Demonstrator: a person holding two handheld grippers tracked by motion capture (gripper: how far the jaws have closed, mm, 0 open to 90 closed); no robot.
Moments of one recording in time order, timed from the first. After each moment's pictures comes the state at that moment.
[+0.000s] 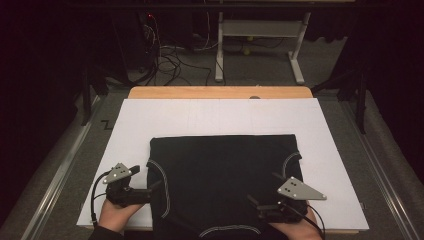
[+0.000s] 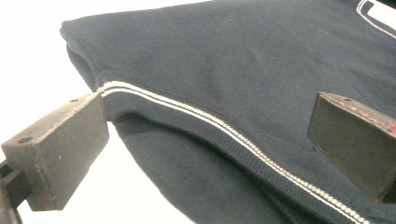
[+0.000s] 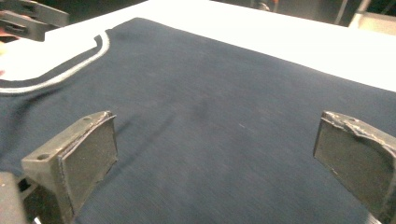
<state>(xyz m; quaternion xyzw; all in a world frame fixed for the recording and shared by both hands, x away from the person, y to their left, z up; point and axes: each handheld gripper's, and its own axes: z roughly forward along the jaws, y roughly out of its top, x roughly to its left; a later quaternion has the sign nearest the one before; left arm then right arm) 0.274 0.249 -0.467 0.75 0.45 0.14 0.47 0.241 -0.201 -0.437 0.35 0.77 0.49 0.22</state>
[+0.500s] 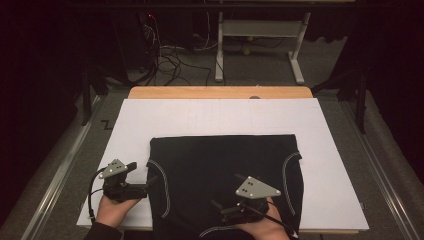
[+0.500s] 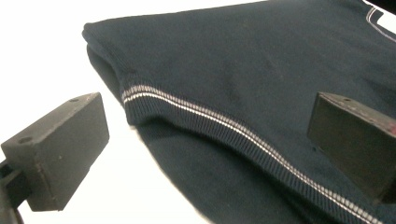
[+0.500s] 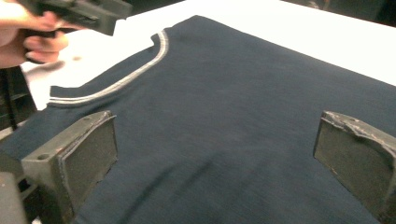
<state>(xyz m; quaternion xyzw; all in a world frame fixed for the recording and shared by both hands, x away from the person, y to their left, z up) 0.284 0.258 -0.467 0.74 0.45 0.14 0.47 0.246 -0.120 -0.446 0.29 0.80 0.49 0.18</state>
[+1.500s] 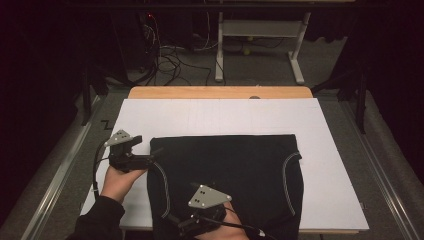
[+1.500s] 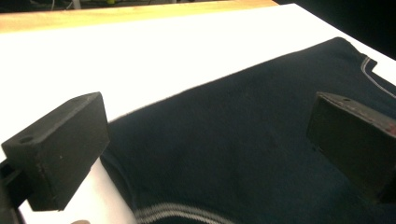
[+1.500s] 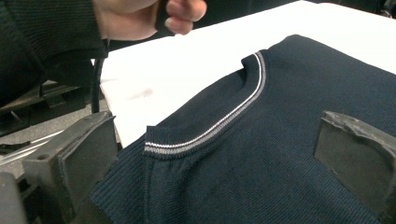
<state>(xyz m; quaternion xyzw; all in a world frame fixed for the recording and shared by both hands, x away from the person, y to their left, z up) 0.344 0.245 -0.415 0.74 0.44 0.15 0.49 0.230 -0.026 -0.446 0.22 0.82 0.51 0.13</state>
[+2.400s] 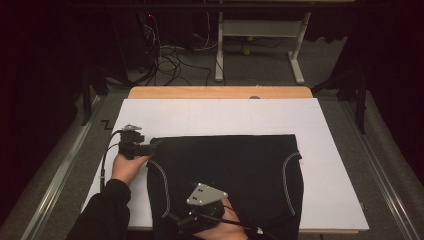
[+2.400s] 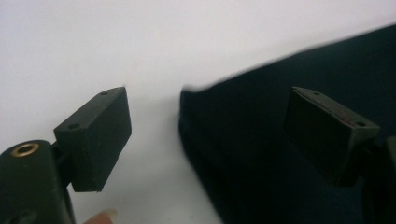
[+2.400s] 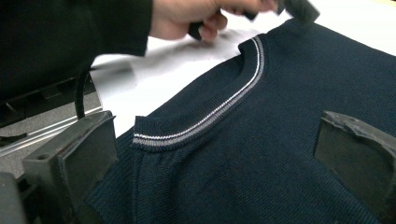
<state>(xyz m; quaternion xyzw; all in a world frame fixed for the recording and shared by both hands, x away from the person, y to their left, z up) 0.416 0.252 -0.479 0.75 0.54 0.11 0.37 0.237 -0.022 -0.453 0.23 0.83 0.49 0.12</state>
